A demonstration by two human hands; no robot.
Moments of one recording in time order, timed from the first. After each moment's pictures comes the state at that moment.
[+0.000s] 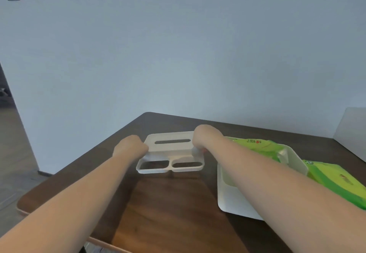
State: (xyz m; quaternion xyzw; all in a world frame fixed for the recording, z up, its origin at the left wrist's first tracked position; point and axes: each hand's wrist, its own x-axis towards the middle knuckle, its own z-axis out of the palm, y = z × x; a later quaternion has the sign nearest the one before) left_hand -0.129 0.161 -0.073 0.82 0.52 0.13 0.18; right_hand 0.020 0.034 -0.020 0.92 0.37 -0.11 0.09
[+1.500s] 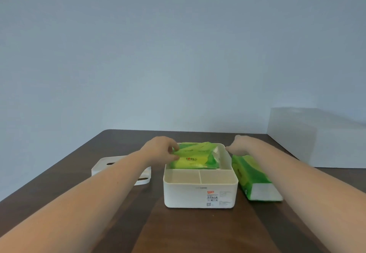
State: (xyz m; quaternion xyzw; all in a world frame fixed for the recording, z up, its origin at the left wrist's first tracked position) left_hand -0.041 0.001 -0.017 0.97 0.16 0.10 0.13; right_hand 0.090 -0.200 0.012 0.98 0.18 -0.10 -0.04
